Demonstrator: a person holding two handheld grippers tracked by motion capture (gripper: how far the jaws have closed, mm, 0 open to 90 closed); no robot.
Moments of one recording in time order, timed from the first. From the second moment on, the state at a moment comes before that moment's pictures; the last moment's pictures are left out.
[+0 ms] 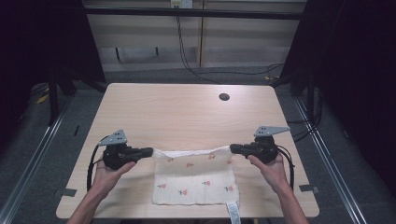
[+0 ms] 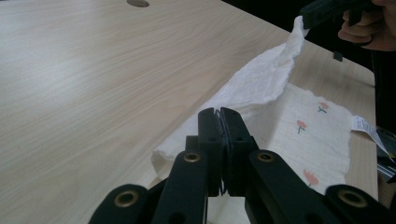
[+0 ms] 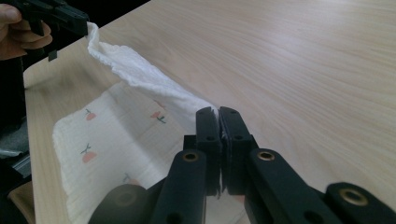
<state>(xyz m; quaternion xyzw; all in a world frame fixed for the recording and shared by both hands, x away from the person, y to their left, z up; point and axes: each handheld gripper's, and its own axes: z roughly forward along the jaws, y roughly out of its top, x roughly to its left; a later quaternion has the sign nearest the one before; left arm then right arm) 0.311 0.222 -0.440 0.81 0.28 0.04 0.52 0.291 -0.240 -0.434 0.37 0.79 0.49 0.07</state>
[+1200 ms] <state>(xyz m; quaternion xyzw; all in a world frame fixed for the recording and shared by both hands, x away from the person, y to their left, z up) 0.269 0.224 -0.457 0.84 0.25 0.01 0.48 0.237 -0.238 -0.445 0.35 0.81 0.46 0.05</state>
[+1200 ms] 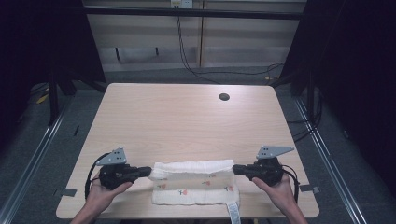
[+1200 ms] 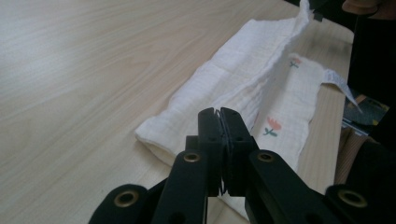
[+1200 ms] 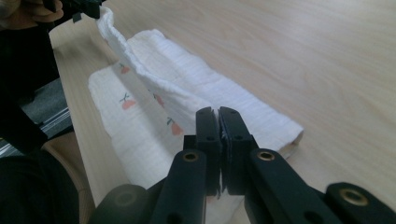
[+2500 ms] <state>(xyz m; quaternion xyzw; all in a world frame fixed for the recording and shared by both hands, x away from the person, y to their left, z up) 0.247 0.222 -0.472 0.86 0.24 -0.02 0.45 0.204 -0.247 -0.472 0.36 0.83 0.43 0.01</state>
